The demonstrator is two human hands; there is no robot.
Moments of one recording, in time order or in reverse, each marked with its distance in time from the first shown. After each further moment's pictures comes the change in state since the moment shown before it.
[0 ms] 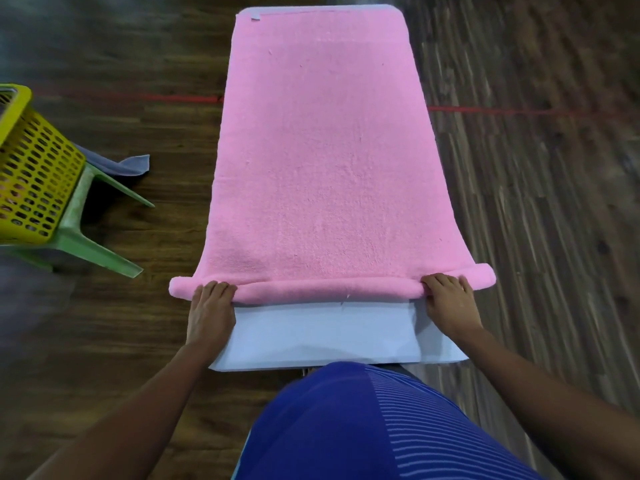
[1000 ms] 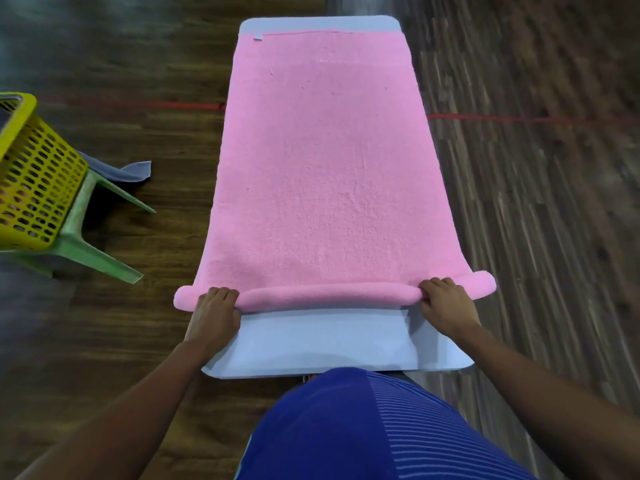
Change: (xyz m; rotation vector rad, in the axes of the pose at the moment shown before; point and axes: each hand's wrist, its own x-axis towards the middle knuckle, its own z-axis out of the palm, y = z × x) left_hand 0.011 0.001 -0.015 -0.061 -0.103 0.025; right_hand 0.012 -0.012 -0.017 -0.042 -0.081 -0.015
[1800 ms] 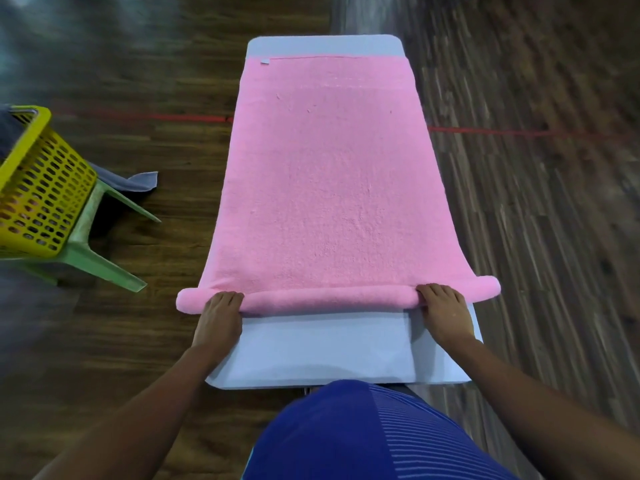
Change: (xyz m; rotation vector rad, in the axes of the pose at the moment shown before) left_hand 0.008 -0.004 0.008 -0.053 0.021 -0.045; right_hand 0.006 -0.004 0.014 0.050 0.121 -0.010
